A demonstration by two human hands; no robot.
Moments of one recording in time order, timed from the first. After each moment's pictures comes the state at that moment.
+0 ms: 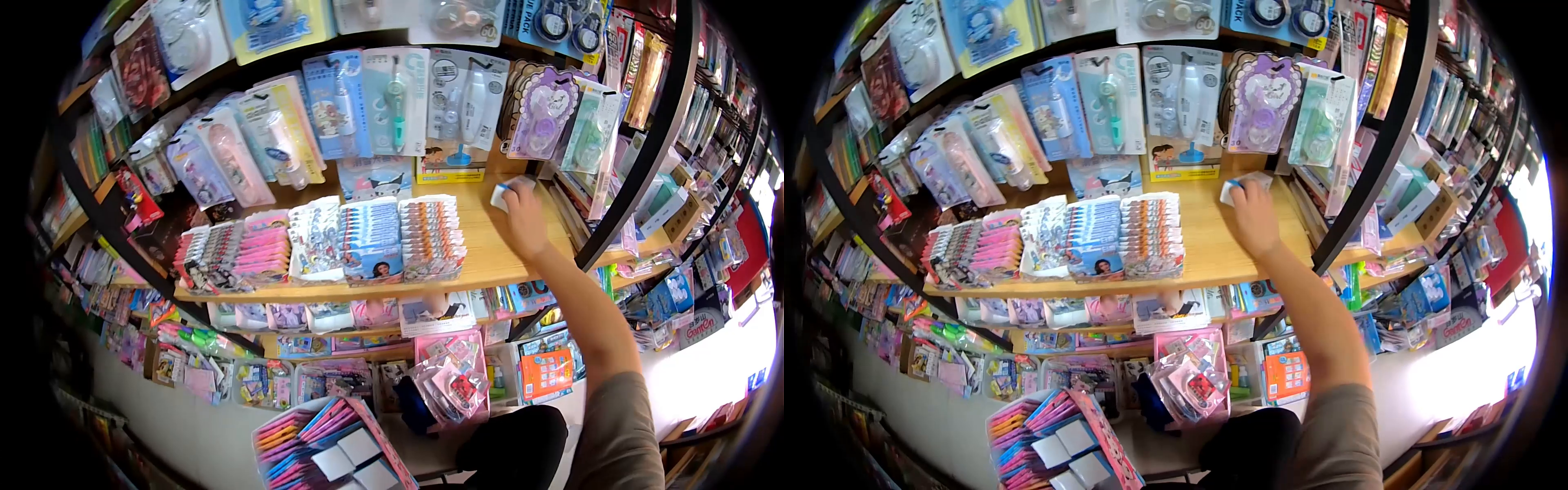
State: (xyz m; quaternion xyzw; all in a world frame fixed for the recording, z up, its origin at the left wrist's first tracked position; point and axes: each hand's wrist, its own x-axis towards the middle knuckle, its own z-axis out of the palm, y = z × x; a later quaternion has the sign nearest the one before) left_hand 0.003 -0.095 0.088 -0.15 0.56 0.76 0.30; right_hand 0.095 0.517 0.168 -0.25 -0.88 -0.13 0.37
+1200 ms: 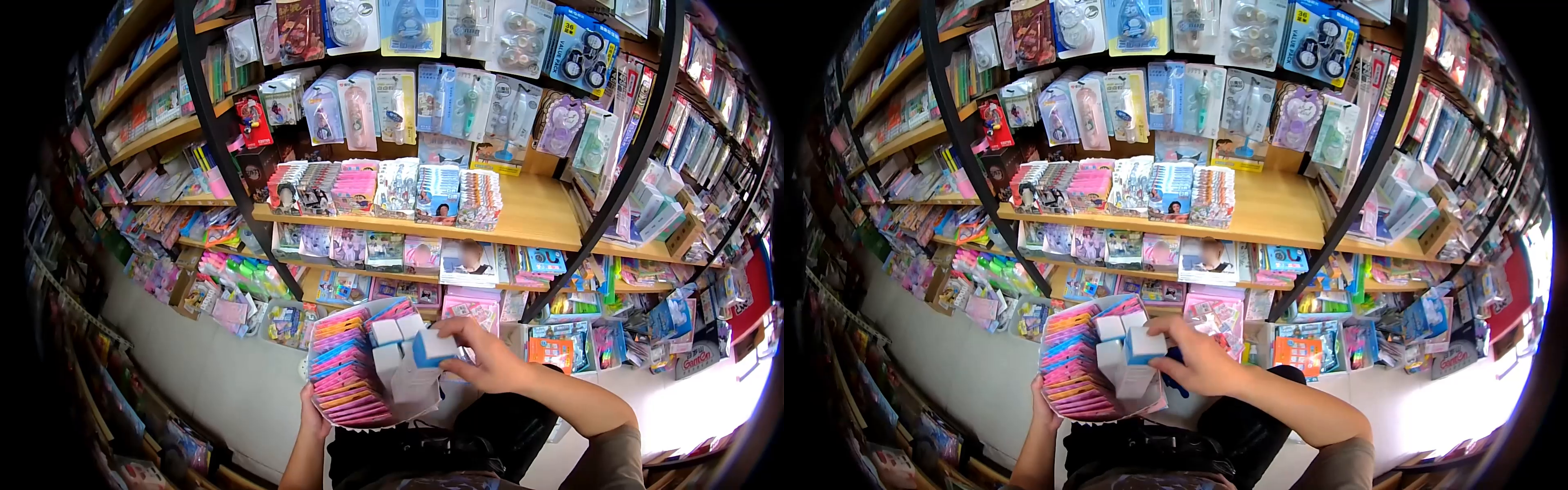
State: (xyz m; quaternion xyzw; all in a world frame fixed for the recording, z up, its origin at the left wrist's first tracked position) left_hand 0.010 -0.121 0.061 0.01 0.40 0.83 0.39; right_hand 0.172 0.145 0.226 0.01 -0.86 0.49 0.15
